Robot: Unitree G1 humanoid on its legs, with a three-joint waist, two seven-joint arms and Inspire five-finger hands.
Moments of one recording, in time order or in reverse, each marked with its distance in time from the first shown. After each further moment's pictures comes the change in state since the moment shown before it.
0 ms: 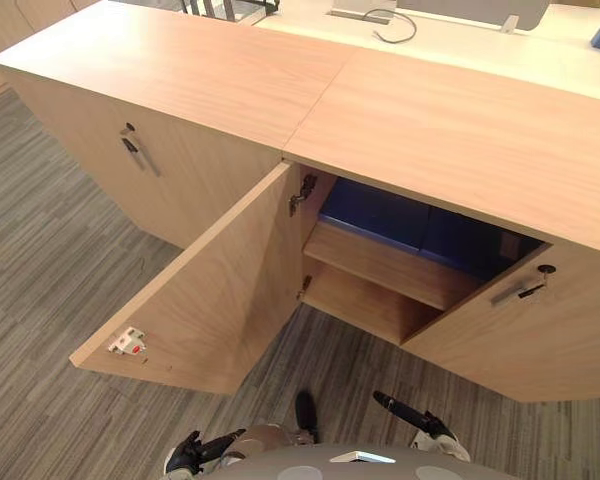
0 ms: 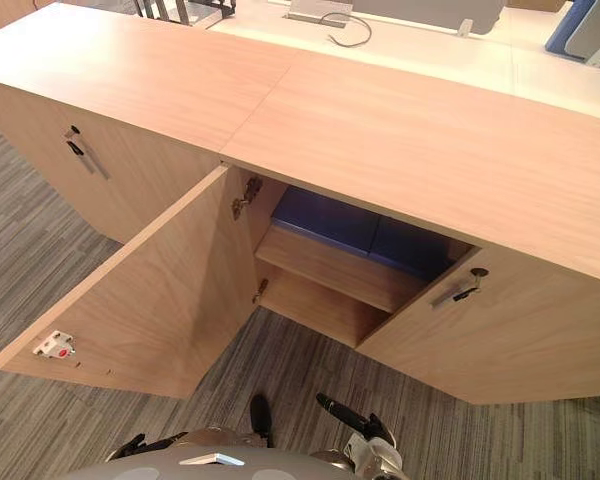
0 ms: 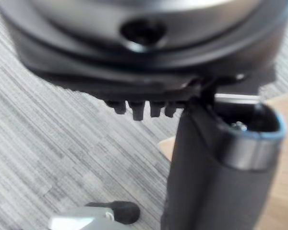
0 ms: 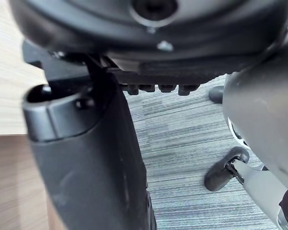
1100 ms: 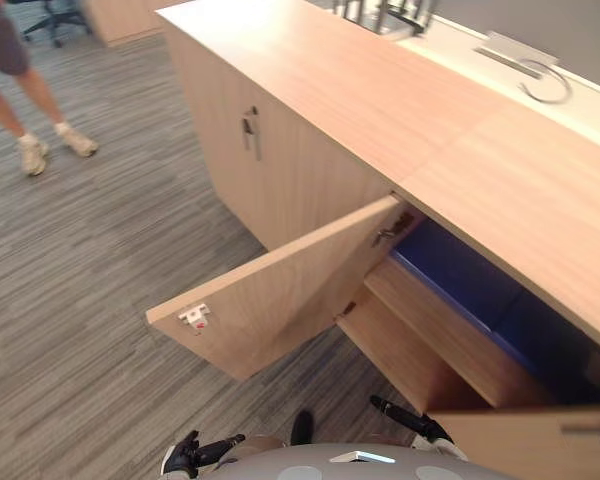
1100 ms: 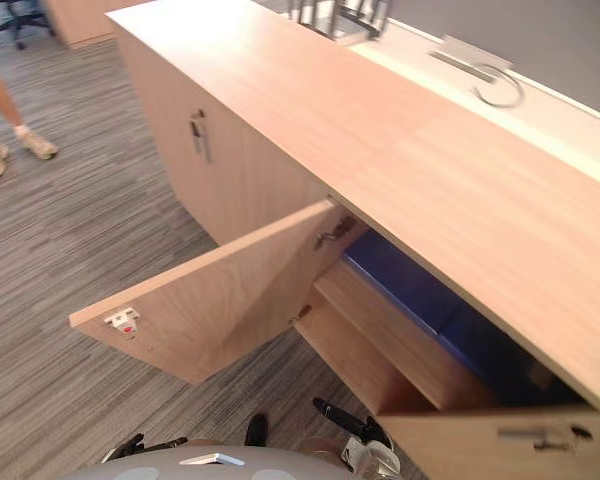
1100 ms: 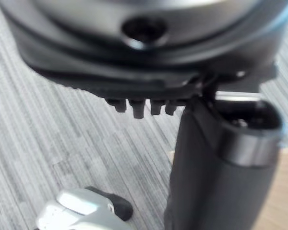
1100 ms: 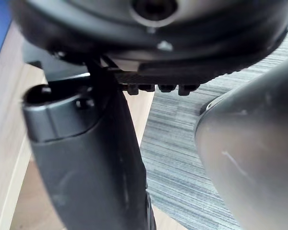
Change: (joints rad) left arm 0.019 0.029 -0.046 -0.004 0.041 -0.008 0.001; right arm 0.015 0.013 -0.010 0.001 -0.038 0.009 0.004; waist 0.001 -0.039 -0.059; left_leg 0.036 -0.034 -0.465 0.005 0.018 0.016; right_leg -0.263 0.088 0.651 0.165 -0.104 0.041
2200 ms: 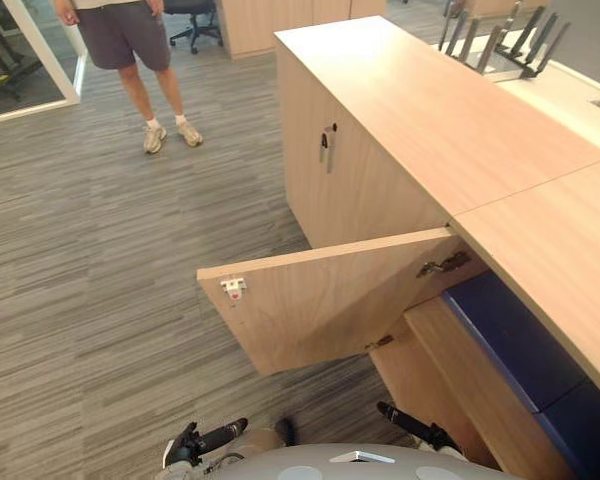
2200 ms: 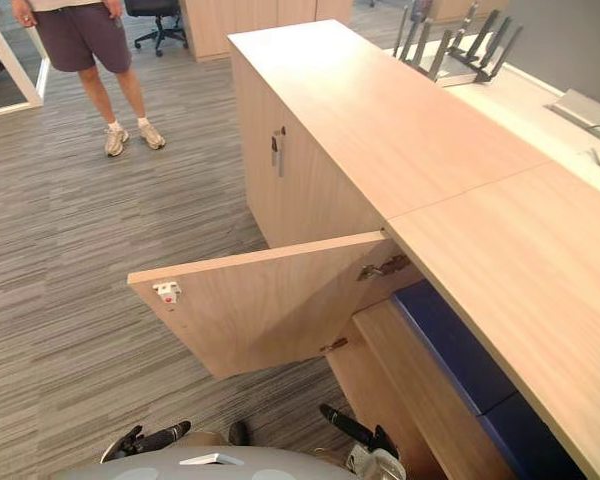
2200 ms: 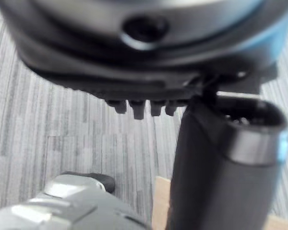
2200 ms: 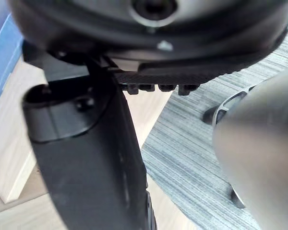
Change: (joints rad) left arm -0.035 -0.024 0.075 -0.009 -0.088 -0.002 0.032; right arm 0.018 -0.004 -0.052 0.012 0.019 -0.031 -0.023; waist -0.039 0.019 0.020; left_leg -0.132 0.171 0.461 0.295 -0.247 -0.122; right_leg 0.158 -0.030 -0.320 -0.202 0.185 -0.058
